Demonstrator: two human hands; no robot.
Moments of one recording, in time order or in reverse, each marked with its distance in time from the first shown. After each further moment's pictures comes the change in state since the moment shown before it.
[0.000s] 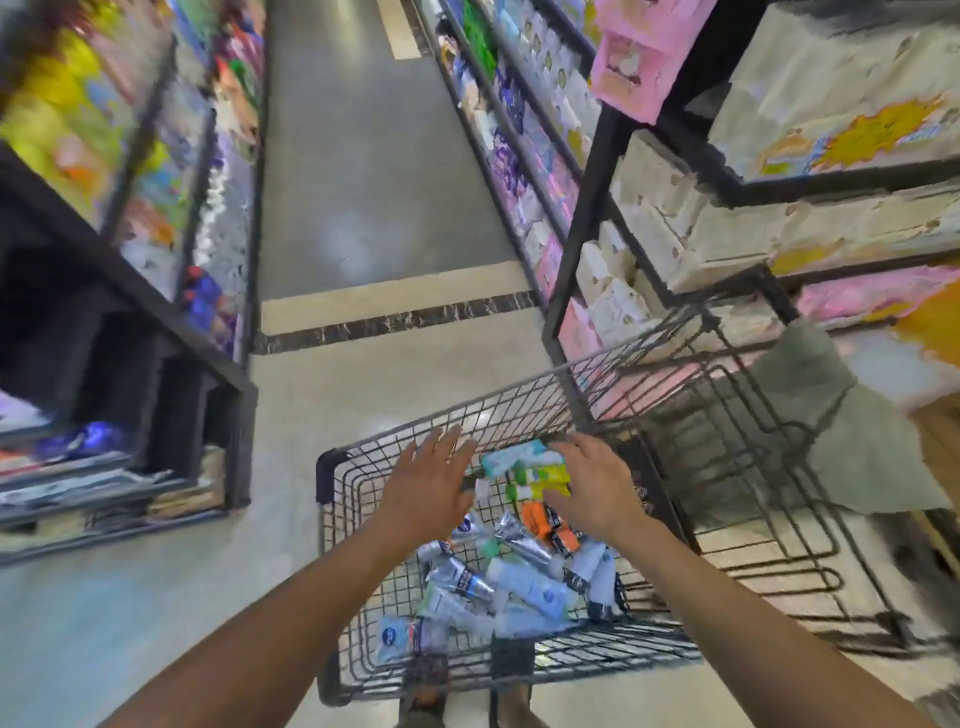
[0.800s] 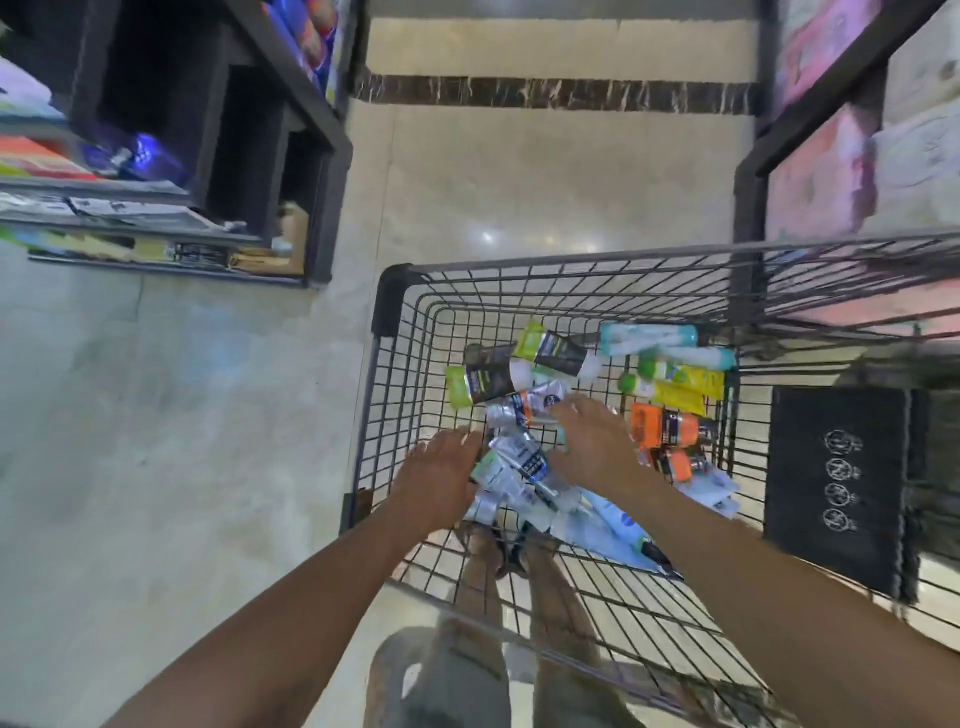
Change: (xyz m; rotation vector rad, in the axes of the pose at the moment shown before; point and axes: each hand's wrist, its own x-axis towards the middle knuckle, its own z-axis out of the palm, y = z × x) left_hand -0.071 -0.051 0.239 -0.257 -0.413 -0.418; right_hand 0.102 -0.039 0.237 -0.115 -0.463 -0.321
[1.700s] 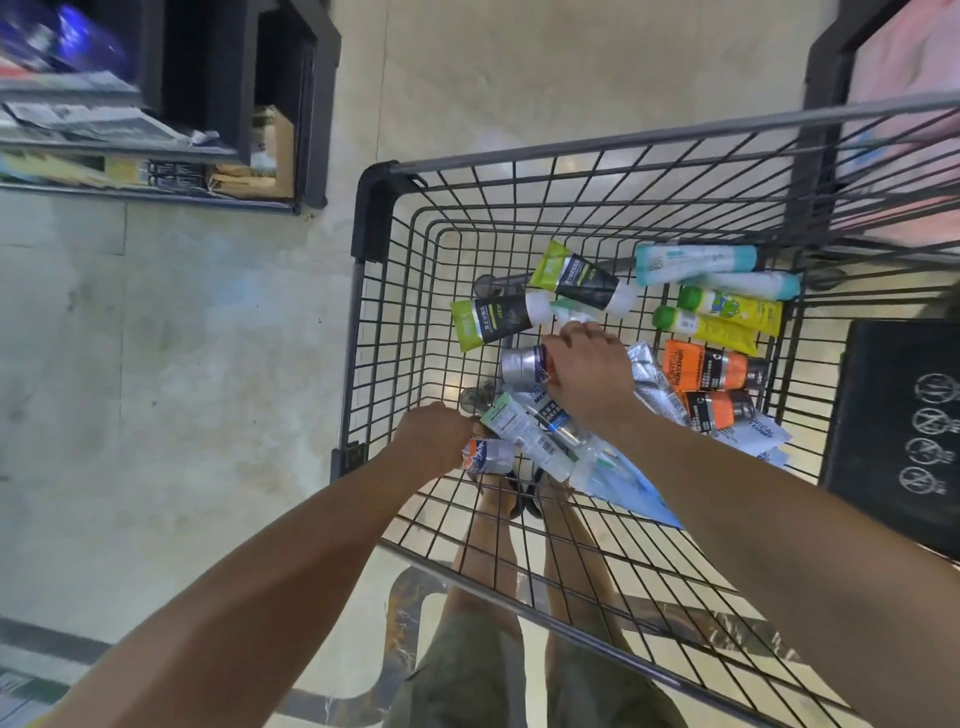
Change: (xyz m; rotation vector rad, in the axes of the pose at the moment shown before) left_hand 0.032 -0.023 0.048 0.234 -0.291 0.014; right_hand 0.060 -0.003 0.069 -0.271 0.090 -0.049
